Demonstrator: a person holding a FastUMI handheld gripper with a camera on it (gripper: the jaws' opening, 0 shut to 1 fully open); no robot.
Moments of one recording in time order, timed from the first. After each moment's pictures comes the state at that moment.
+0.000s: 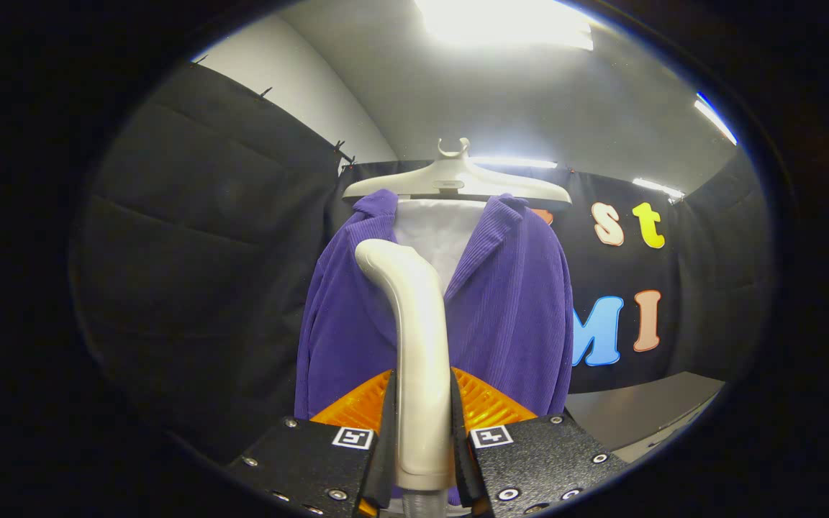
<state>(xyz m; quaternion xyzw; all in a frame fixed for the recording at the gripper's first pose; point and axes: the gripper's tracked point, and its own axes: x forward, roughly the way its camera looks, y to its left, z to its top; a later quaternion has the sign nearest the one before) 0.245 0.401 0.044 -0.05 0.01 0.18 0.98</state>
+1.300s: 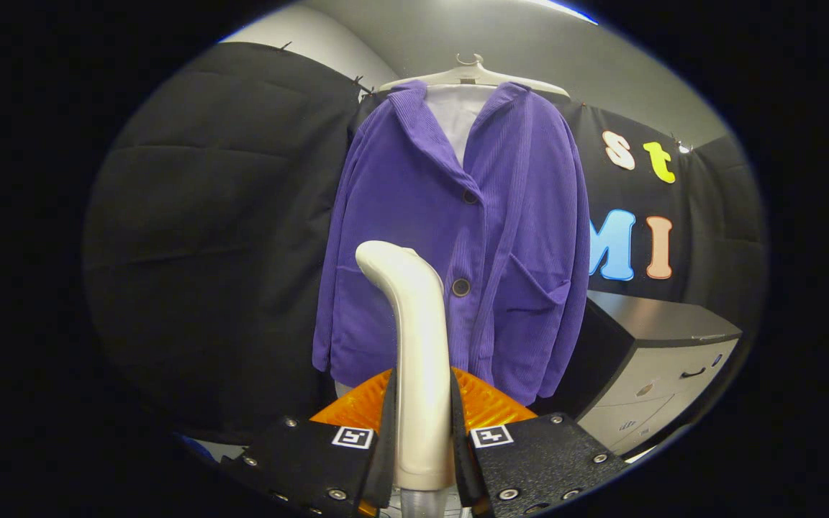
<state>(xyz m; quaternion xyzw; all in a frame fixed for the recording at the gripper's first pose) 0.148 0.376 -0.130 -0.07 0.16 0.20 0.96</state>
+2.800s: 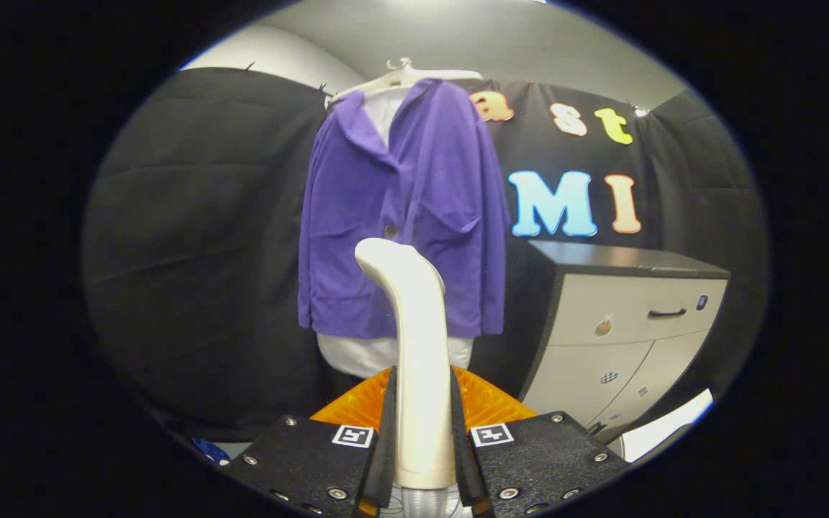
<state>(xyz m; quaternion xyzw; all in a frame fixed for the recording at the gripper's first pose) 0.085 0.221 -0.115 0.00 0.14 0.15 0.98</state>
